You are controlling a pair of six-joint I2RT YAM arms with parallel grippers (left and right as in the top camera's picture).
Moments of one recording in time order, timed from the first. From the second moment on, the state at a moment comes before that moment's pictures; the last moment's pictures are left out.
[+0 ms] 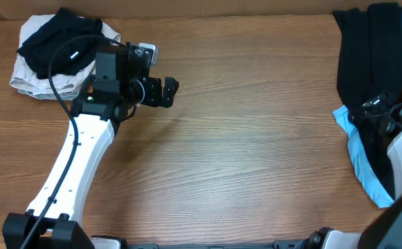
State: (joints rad) left arm -0.15 1.52 1.22 -0.50 0.31 -0.03; right arm -0.48 1.52 0.99 -0.38 0.18 0.43
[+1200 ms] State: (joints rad) left arm -0.15 1.53 1.22 -0.46 0.31 -0.03; right arm -0.67 1.77 0.99 -0.31 -0.09 0.46
